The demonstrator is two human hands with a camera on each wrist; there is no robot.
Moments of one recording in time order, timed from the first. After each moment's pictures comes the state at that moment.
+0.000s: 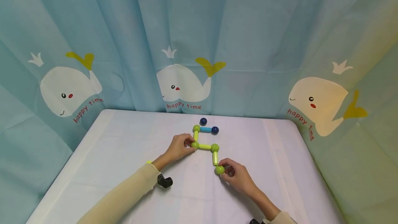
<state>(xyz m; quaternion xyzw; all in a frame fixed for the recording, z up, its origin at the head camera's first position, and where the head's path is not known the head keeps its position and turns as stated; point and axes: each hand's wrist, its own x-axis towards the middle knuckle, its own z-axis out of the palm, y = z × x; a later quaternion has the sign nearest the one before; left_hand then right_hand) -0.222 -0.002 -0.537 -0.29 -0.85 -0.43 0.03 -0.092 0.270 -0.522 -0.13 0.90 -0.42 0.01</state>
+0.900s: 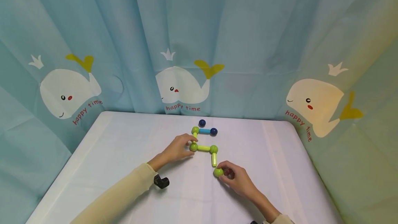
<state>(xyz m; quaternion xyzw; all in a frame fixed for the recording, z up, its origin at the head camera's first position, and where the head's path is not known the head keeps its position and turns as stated) -0.215 -0.005 -0.512 -0.35 -0.88 -0.32 -0.03 -0.088 0.275 -0.522 -0.15 0.90 -0.42 0.02</state>
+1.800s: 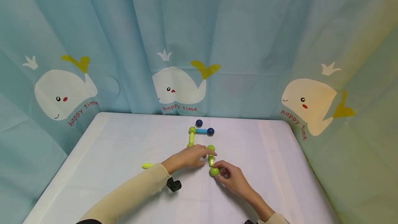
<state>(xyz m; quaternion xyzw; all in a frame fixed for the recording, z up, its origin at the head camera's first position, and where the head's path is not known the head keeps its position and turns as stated) -0.196 0.058 -0.499 -0.47 -0.86 -0.14 -0.09 -0.085 0.270 -0.523 -0.17 0.90 -0.41 -0.01</state>
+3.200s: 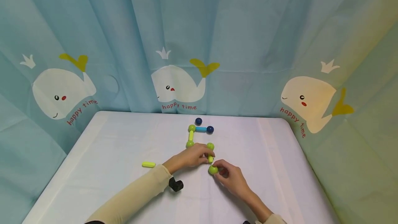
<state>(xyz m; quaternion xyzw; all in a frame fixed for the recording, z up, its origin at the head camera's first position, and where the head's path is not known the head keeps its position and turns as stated) -0.199 0.059 -0.517 -0.49 -0.83 -0.25 -0.07 -0.077 0.260 -0.526 -0.14 0.90 -0.41 -0.06</state>
